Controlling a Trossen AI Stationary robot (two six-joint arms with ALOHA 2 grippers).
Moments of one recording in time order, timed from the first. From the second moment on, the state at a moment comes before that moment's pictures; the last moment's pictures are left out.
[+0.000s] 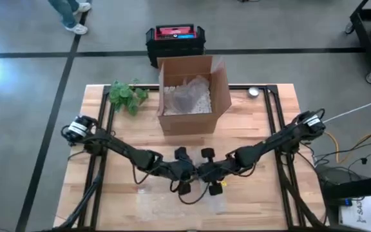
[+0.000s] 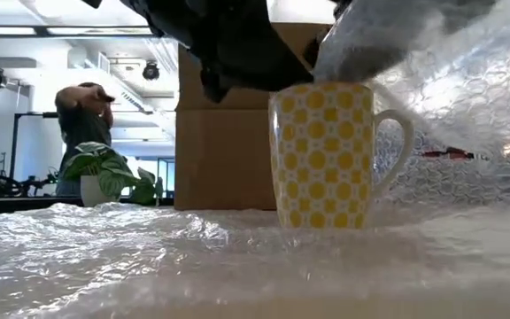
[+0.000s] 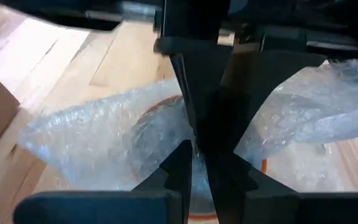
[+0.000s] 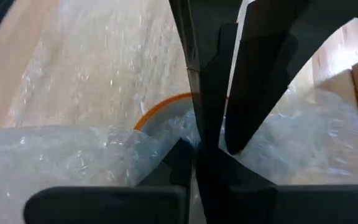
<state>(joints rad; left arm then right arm) -0.38 1.79 1.12 0.08 -0.36 -0.36 0.39 1.76 1.18 -0.37 0.19 0.09</state>
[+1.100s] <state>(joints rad) -0.38 1.80 1.10 0.08 -0.32 -0.40 0.51 1.60 1.22 -0.68 0.12 0.23</state>
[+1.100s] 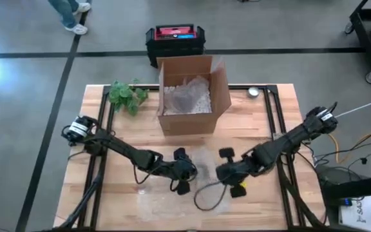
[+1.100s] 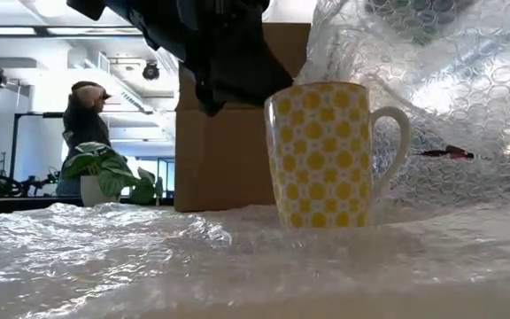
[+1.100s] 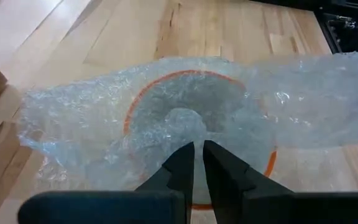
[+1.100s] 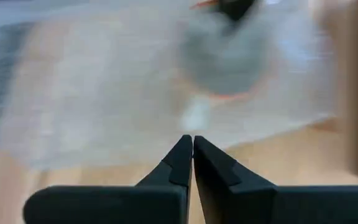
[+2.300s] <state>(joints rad) -0.39 1.74 1.10 0.15 -0.09 -0.30 0.31 1.81 1.17 -0.39 0.05 0.06</state>
